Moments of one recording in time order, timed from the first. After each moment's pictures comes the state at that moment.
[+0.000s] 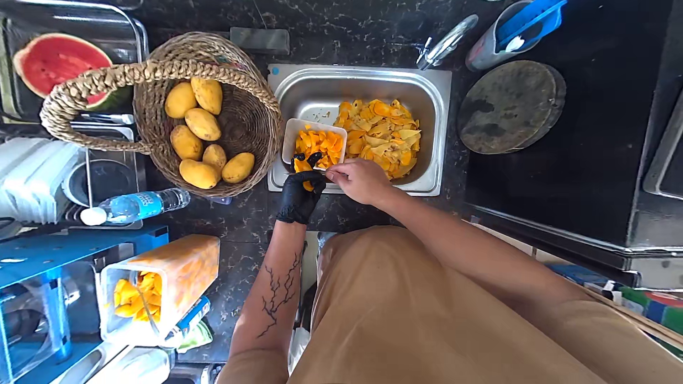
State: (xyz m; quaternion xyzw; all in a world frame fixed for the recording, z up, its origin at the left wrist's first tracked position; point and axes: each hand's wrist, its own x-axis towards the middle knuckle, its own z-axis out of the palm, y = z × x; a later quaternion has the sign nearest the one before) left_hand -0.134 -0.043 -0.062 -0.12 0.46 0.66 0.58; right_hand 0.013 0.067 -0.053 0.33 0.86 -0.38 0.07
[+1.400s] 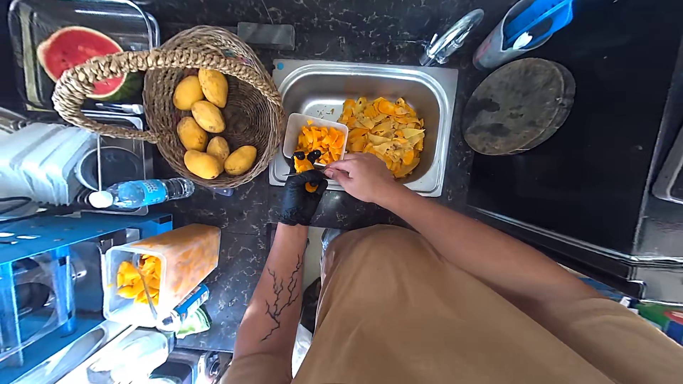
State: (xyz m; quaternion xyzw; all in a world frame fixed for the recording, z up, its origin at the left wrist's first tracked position) left_hand -0.114 -0.055 -0.053 -0.08 0.42 0.72 0.55; right_hand 0.022 0.071 -0.041 0.28 0.88 -0.37 0.05
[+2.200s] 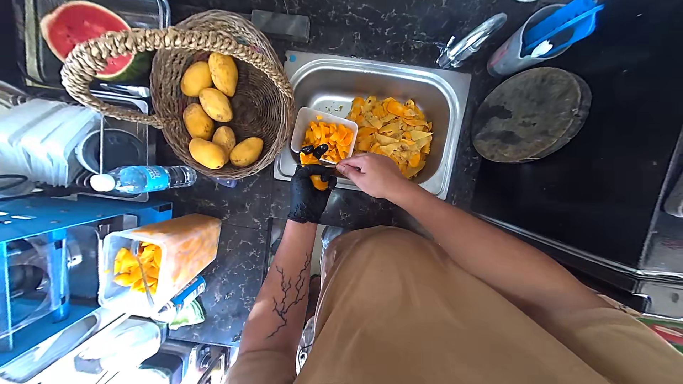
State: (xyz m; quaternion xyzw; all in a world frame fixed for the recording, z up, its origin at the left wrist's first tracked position) left_hand -0.109 -0.049 -0.046 -0.16 0.45 0.71 0.51; right_hand 0.022 0.080 -0.037 0.30 0.86 -0.41 0.11
